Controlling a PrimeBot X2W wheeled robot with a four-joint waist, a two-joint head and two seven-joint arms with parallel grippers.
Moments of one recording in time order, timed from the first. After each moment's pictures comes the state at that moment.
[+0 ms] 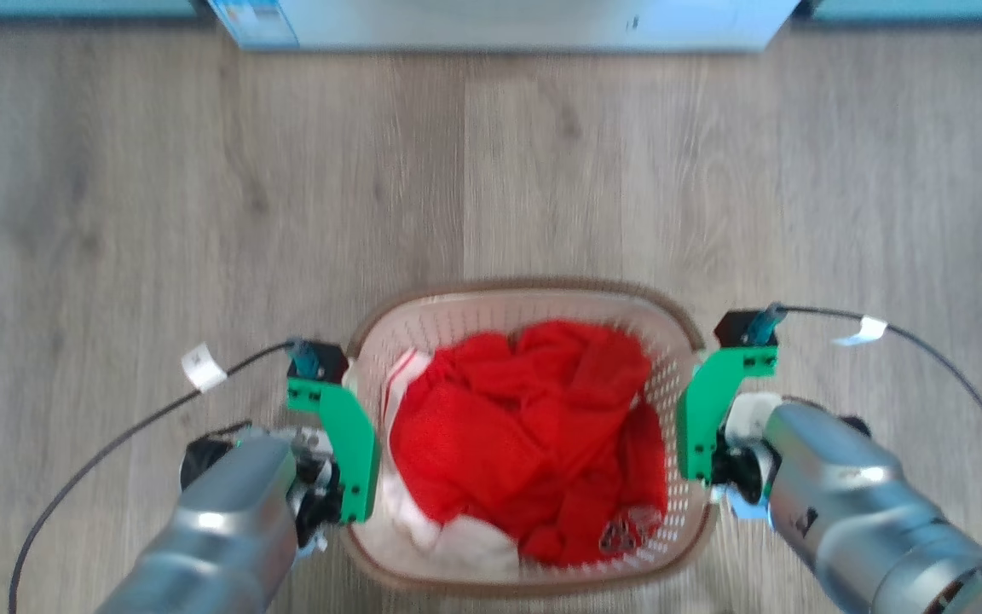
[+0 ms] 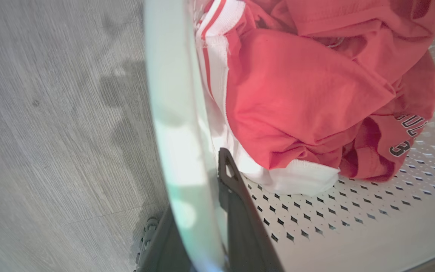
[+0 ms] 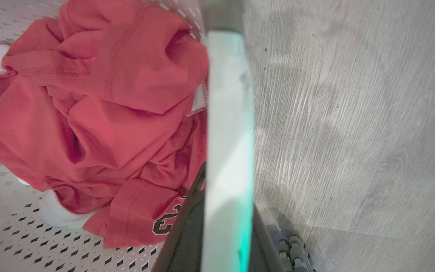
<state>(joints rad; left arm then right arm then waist) -0.69 0.05 -1.00 1.19 -0.90 -0.12 0.26 -0.77 -0.07 0.97 1.24 1.07 0.12 0.22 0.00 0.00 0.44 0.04</state>
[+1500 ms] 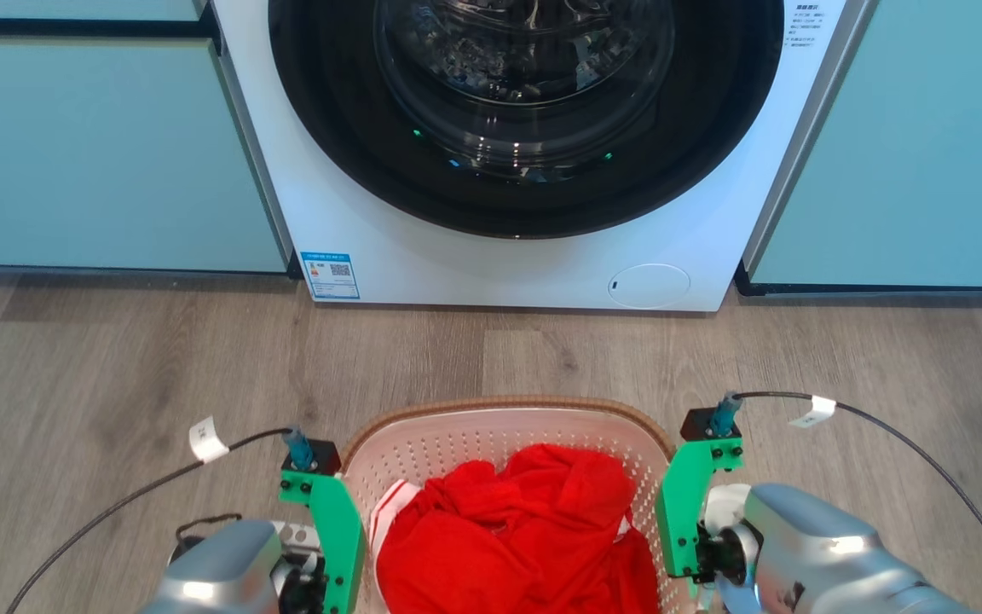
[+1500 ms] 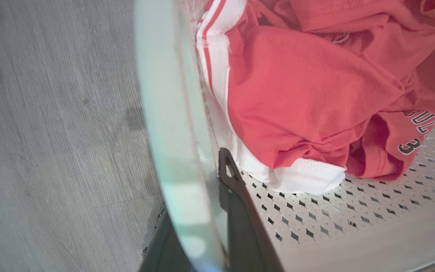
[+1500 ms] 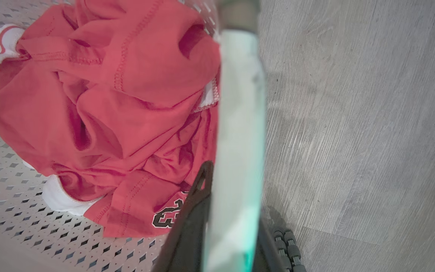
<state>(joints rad) -0.57 0.12 -1.23 1.15 -1.13 -0.12 0.39 -0.65 -0.07 1.17 1.17 1.23 0.12 0.37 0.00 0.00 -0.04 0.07</state>
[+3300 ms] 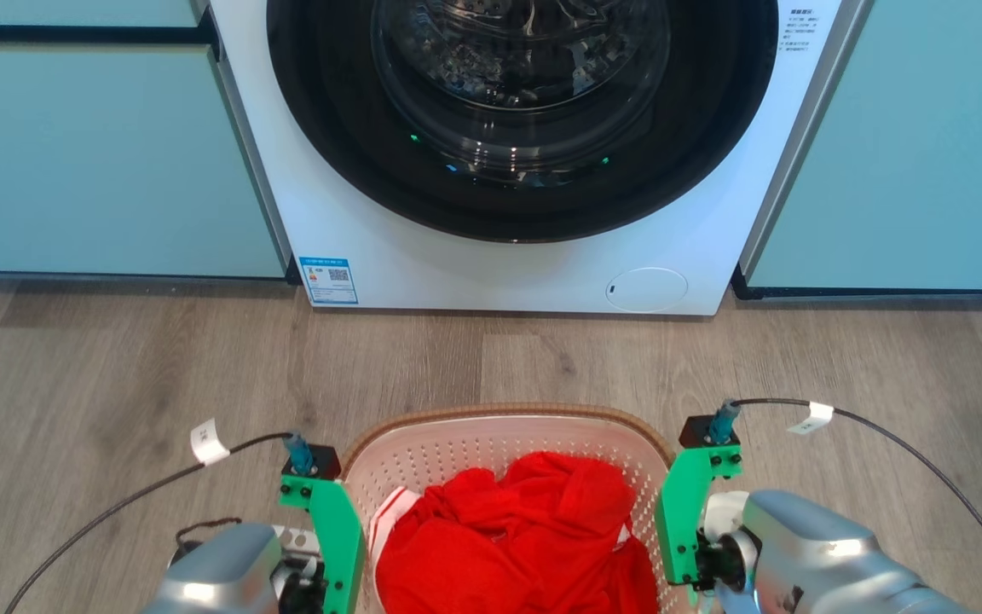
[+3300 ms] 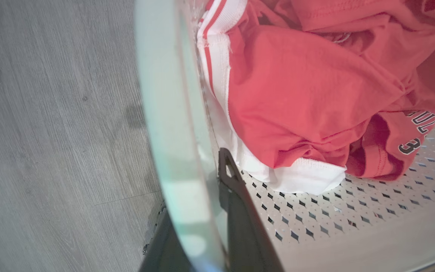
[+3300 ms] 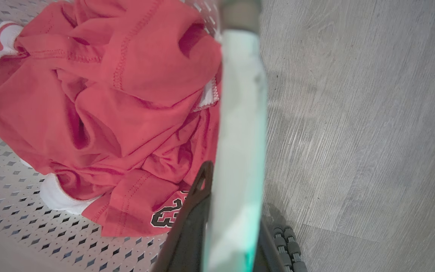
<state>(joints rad) -0.58 0.12 -1.28 1.16 -1.18 -0.12 0.40 -0.66 -0.07 1.26 1.19 1.31 0.12 0.36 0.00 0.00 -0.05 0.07</state>
